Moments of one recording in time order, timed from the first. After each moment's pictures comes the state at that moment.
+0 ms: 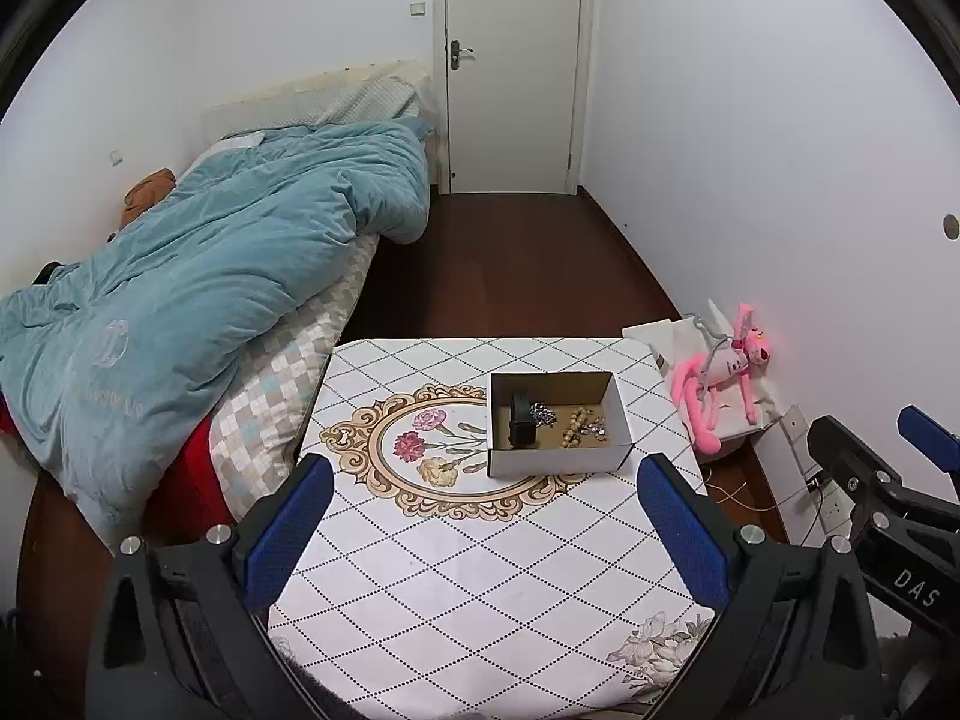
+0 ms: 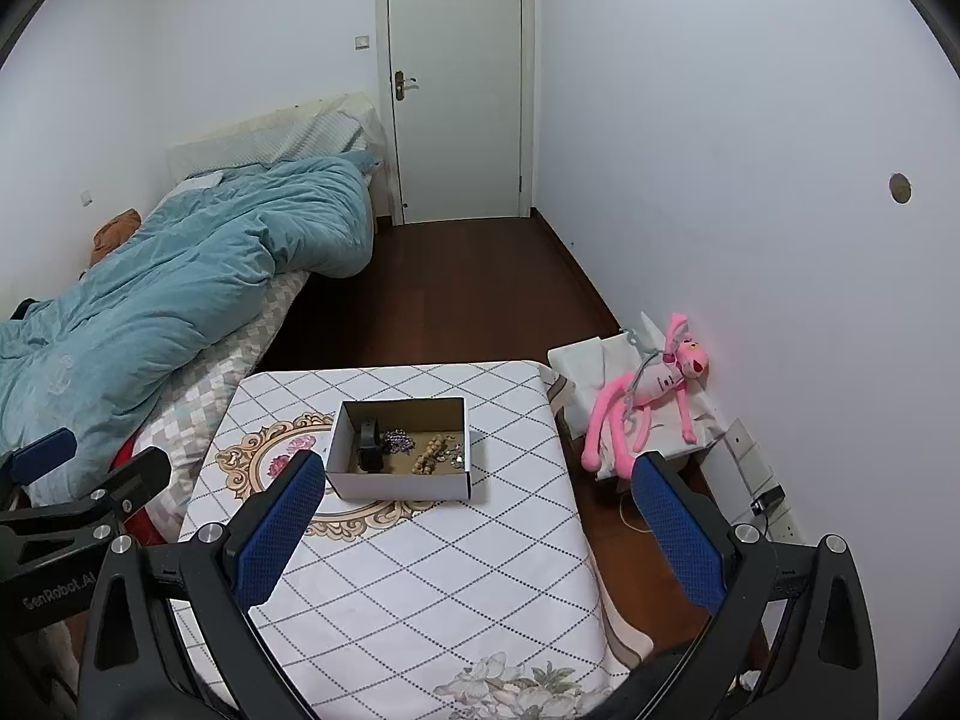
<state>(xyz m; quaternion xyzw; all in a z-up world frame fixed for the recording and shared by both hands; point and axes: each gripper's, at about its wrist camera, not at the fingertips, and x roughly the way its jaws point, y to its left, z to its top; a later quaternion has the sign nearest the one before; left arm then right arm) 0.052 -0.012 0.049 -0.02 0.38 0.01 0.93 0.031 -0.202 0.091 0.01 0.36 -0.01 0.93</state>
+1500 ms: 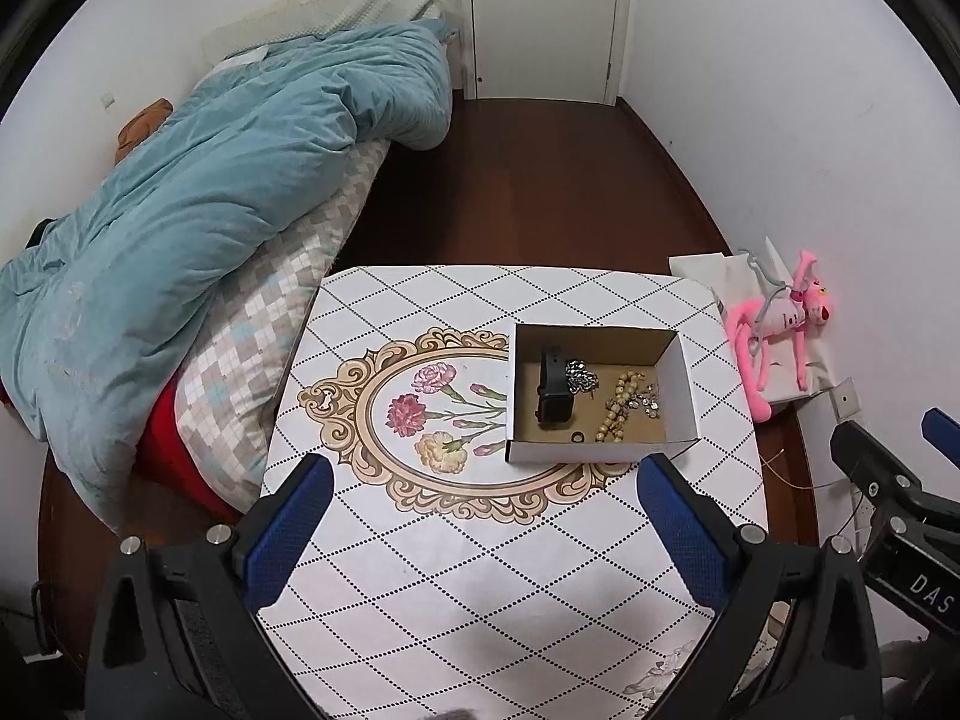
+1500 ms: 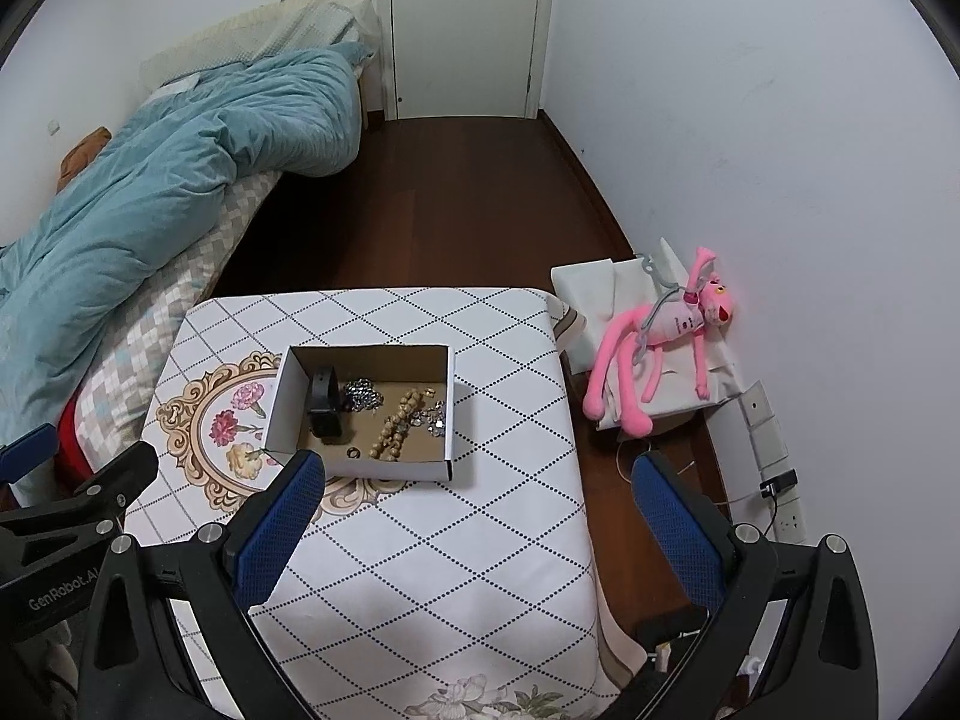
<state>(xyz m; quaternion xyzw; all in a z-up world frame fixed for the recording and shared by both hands) 0.165 -0.015 -0.021 -0.02 0.49 0.04 0.87 0.168 -0.198 0.016 -0.02 0.48 -0.01 0.88</state>
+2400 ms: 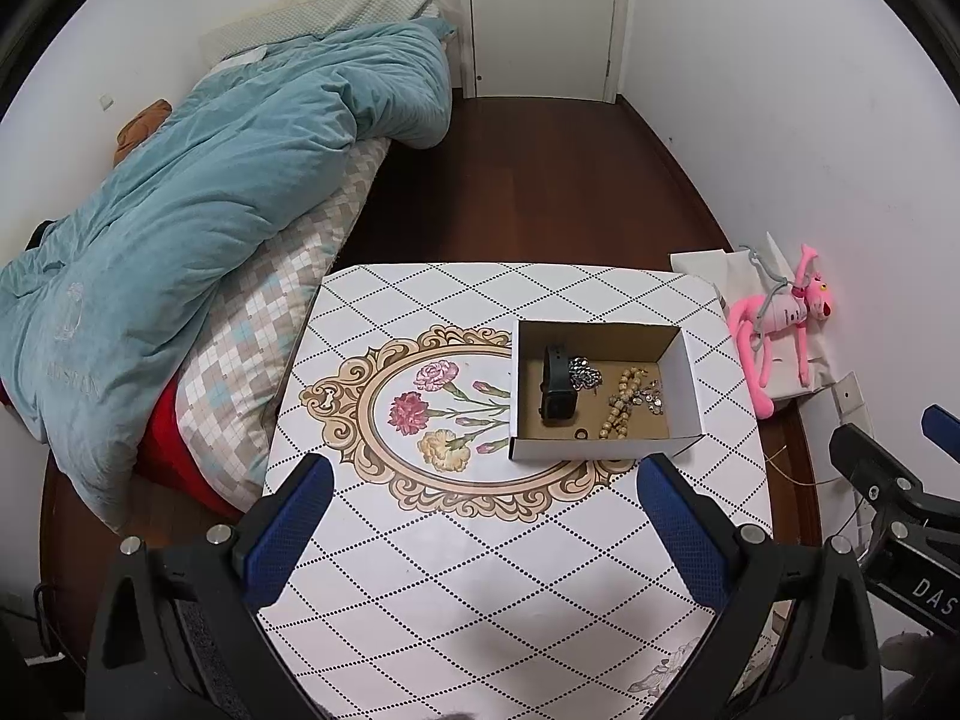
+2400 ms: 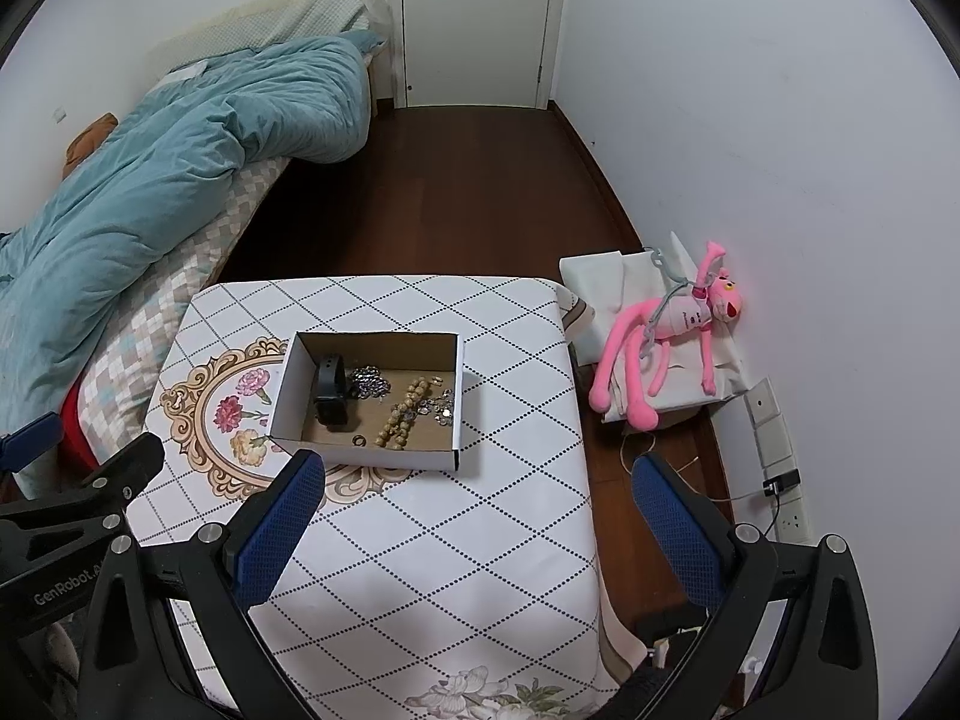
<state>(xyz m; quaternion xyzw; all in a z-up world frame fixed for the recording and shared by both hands) 0.167 -0.013 -0.022 -0.02 0.49 0.04 0.87 0.168 -0.194 0.013 -0.03 0.49 0.00 0.87</state>
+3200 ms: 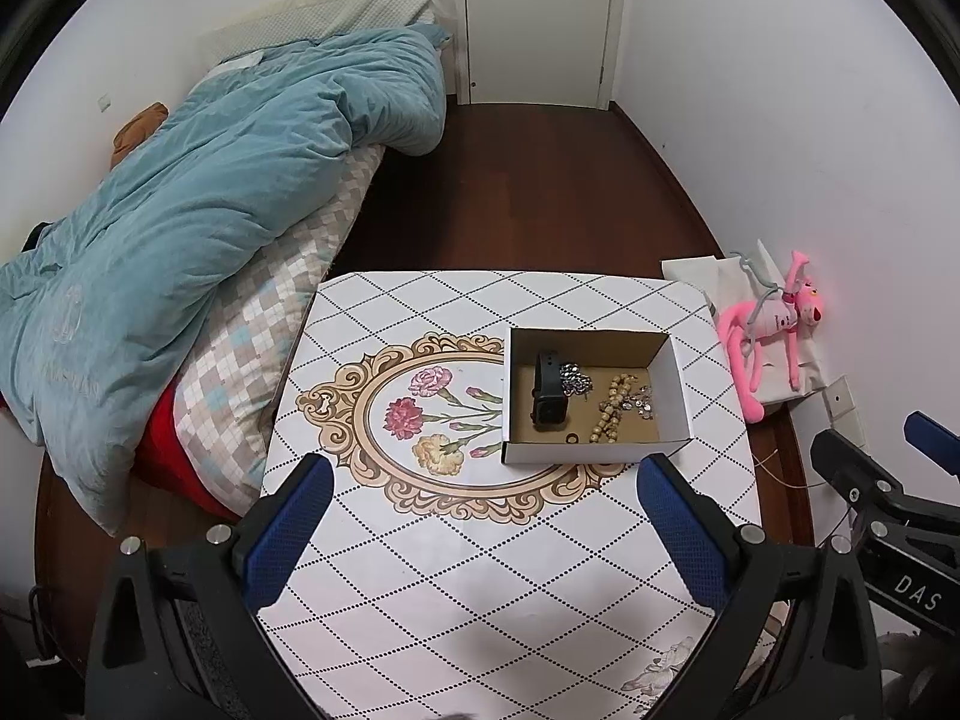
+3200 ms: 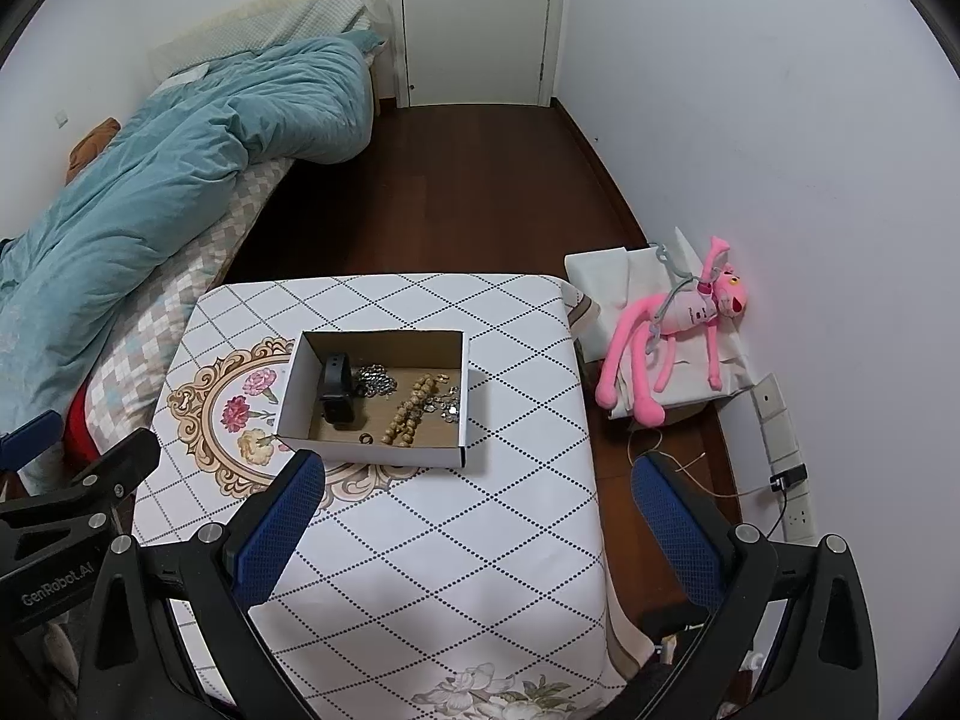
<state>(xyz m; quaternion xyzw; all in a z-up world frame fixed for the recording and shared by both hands) 0.164 -0.016 -0.016 -0.02 0.49 0.04 0.87 0.163 -0.193 0.015 -0.02 0.49 0.00 0.87</state>
